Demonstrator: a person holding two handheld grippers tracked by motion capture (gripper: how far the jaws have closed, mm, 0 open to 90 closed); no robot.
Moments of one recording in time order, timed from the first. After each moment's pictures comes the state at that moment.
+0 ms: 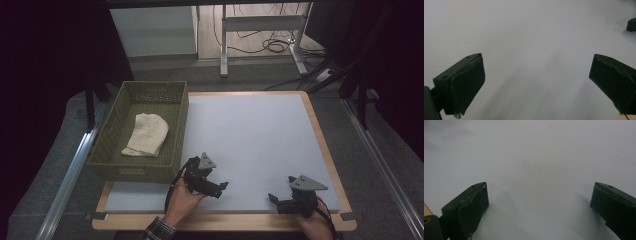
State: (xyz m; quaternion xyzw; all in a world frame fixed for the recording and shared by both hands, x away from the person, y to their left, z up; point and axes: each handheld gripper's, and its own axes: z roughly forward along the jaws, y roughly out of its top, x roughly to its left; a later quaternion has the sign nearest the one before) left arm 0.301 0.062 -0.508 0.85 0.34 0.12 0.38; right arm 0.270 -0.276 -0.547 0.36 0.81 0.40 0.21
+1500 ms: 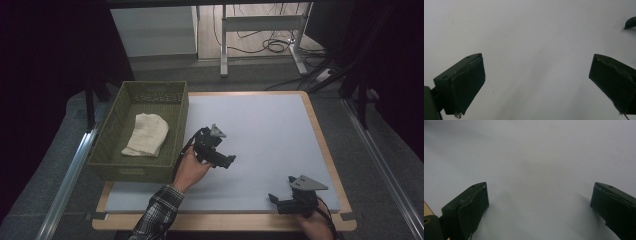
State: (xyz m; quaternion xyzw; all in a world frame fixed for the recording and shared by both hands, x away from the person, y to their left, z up) left arm 0.371 0.043 -0.460 0.86 0.34 0.12 0.37; right arm 0.271 -0.277 -0.547 0.36 0.81 0.41 0.21
